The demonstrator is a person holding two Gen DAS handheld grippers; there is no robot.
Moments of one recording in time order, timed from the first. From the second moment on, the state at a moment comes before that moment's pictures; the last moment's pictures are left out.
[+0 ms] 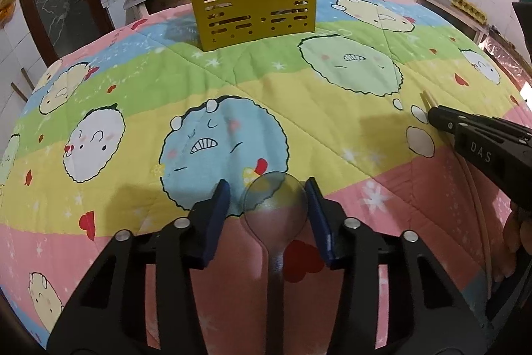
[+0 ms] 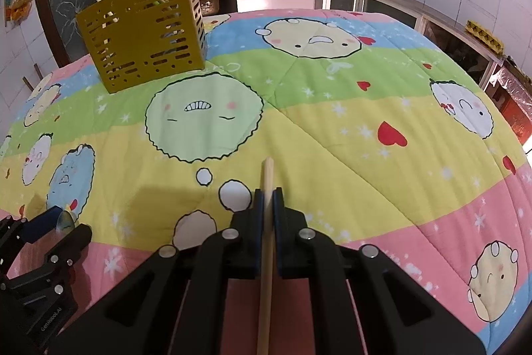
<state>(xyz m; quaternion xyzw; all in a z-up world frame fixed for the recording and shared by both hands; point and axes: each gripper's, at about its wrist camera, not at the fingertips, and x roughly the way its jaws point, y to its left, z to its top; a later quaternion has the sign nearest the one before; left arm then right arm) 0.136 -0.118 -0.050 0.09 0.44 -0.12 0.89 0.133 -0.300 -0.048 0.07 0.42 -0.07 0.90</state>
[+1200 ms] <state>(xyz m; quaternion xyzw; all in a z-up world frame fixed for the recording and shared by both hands) 0.195 -0.078 -0.027 0.04 0.41 -0.09 0.91 0.178 -0.272 -0.036 0.10 0.41 -0.01 0.91</state>
